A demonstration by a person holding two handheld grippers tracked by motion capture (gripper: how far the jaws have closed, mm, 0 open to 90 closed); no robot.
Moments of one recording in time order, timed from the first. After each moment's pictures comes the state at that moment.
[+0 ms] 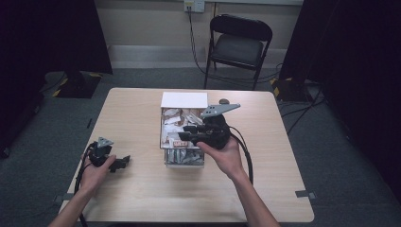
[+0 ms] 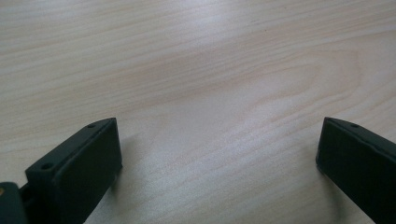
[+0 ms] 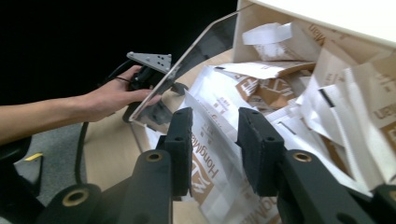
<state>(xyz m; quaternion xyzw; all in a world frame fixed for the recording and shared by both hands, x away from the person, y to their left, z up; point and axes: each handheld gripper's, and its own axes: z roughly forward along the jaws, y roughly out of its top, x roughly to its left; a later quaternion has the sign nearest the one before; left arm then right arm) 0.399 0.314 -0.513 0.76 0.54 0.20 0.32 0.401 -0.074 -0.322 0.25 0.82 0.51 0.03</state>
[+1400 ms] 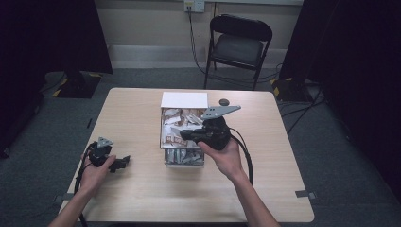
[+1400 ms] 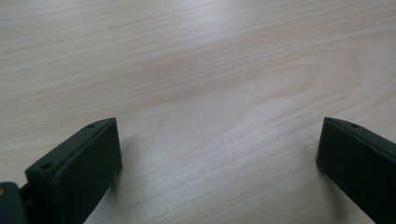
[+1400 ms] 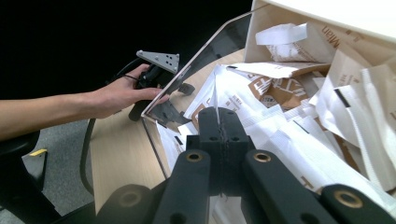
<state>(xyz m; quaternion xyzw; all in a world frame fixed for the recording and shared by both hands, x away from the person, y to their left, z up) 0.399 0.314 -0.513 0.76 0.54 0.20 0.32 0.397 -0.076 -0.322 0.24 0.82 0.52 0.03</state>
